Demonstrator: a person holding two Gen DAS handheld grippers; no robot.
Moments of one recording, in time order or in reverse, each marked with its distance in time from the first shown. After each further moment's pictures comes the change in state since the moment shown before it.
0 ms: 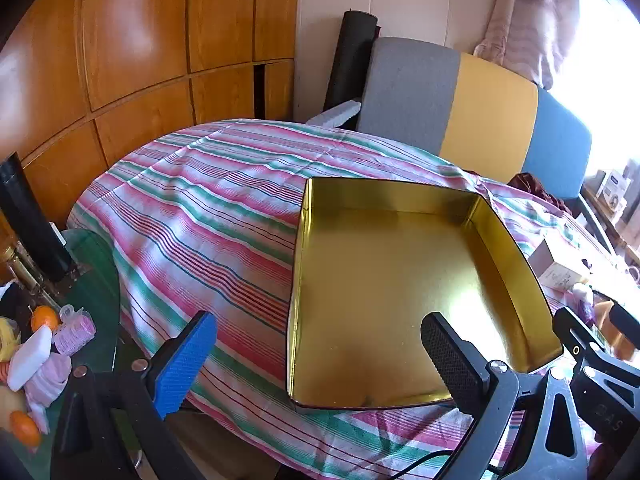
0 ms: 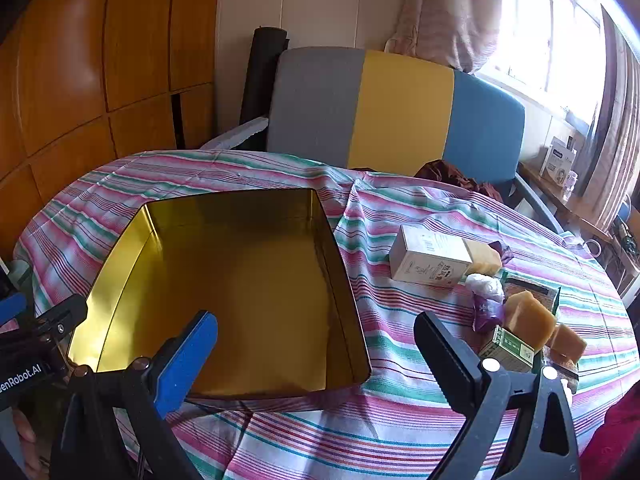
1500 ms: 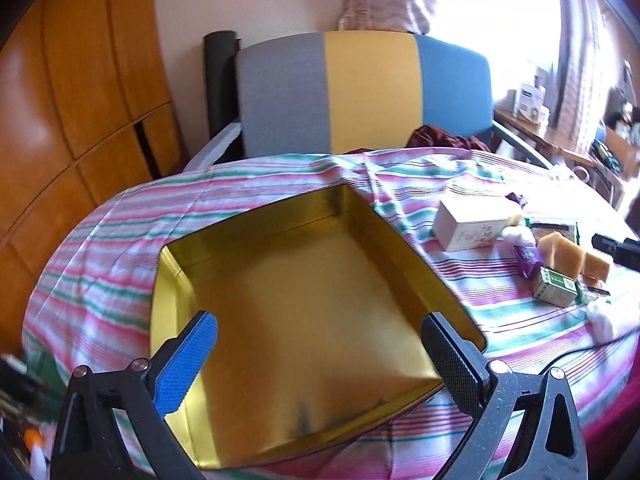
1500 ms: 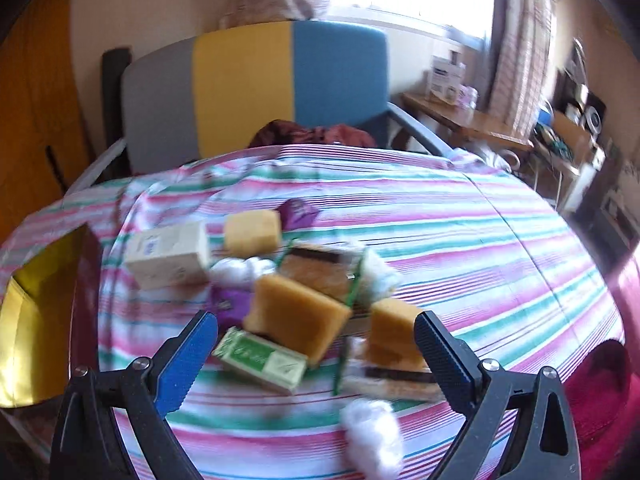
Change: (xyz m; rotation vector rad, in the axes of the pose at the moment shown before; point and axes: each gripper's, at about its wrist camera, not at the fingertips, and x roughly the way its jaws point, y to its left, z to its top) left arm -0.001 -0.135 0.017 0.428 -0.028 -0.238; right arm 0.008 -0.271 -0.022 0.345 0.091 -0.234
